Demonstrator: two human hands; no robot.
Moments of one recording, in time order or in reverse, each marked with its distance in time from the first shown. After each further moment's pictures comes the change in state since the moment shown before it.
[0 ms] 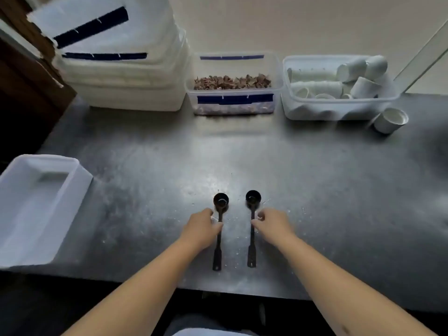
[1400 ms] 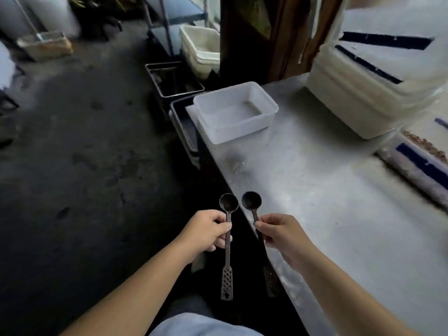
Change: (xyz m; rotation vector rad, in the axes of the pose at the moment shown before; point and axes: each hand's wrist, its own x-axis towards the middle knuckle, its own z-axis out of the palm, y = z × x) left_hand -0.269 -0.098 0.008 -1.278 0.475 -0.442; right_hand -0.153 -0.133 0.063 0.277 -0.862 -0.478
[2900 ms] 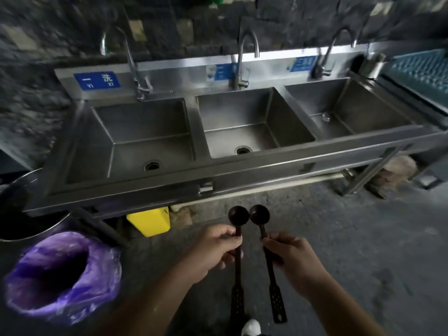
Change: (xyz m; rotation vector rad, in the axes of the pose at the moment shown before) left_hand -0.364 -0.338 -0.671 -1.046 1.457 0.029; right_hand 0.026 -0.033 1.019 -0.733 -1.590 0.060
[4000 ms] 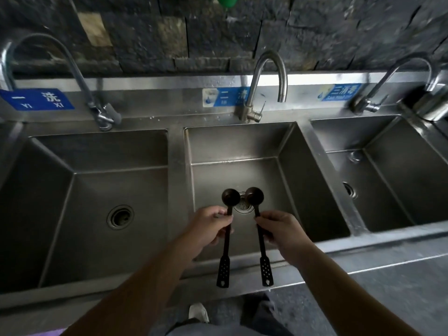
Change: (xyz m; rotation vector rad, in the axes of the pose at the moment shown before) left_hand 0.417 0.184 -0.119 -0.122 0.149 -0.081; right_hand 0.442 -0.208 -0.046 -0.188 0.064 0.159
